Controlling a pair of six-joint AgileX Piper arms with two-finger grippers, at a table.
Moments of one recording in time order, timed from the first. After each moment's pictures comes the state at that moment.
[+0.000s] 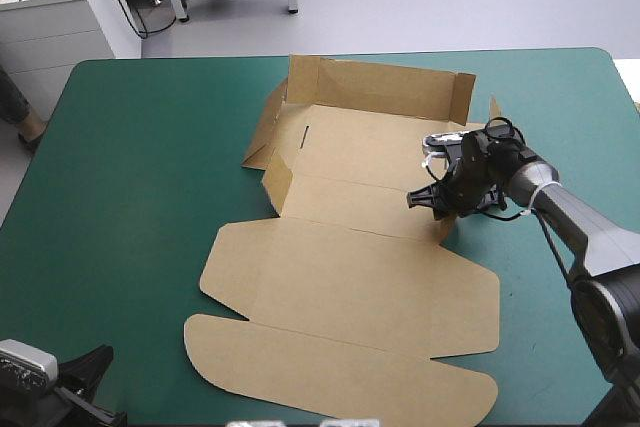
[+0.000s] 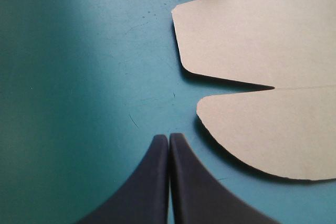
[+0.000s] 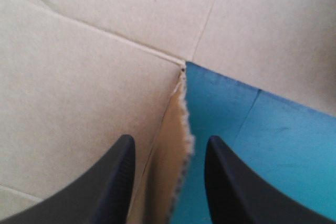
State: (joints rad) left arm -0.56 -0.02 -0.48 0.20 1.12 -0.22; right arm 0.26 1.75 -1.30 0.02 0.91 0.11
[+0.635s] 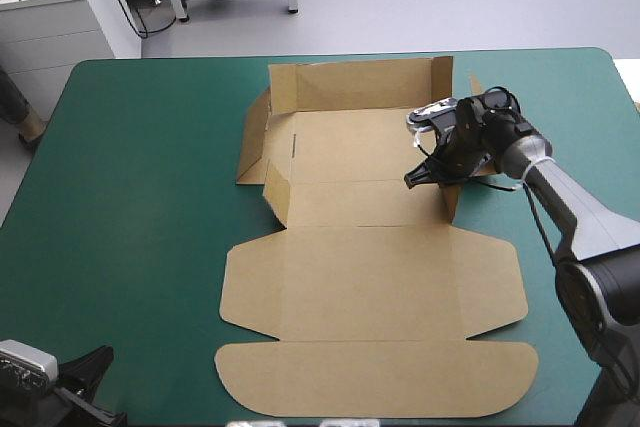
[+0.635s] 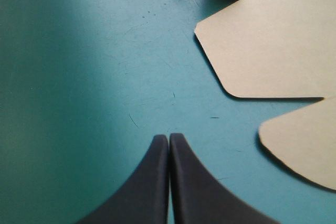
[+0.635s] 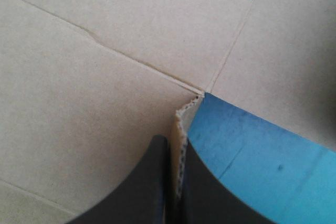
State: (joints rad) left arm -0.56 -0.02 -0.48 0.20 1.13 -0.22; right arm 0.26 1.84 -1.56 0.01 1.03 -0.19
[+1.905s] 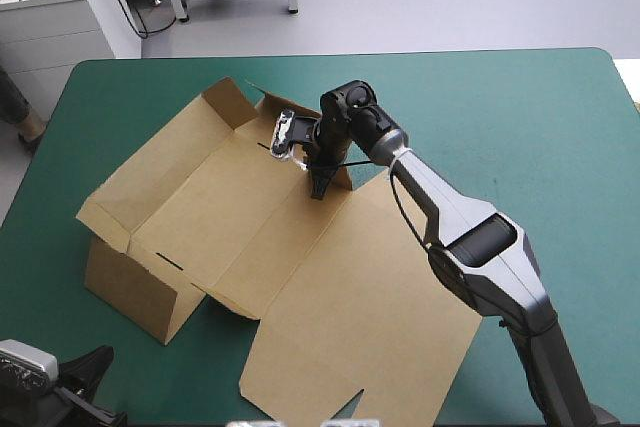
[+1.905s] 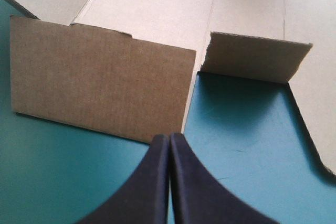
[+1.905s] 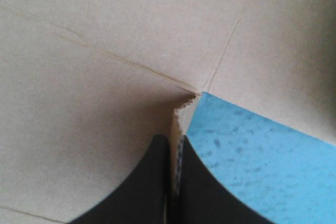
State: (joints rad) left arm -0.56 -0.02 -0.48 0.20 1.13 -0.22; right arm 0.58 2.35 -2.34 0.07 1.23 -0.83
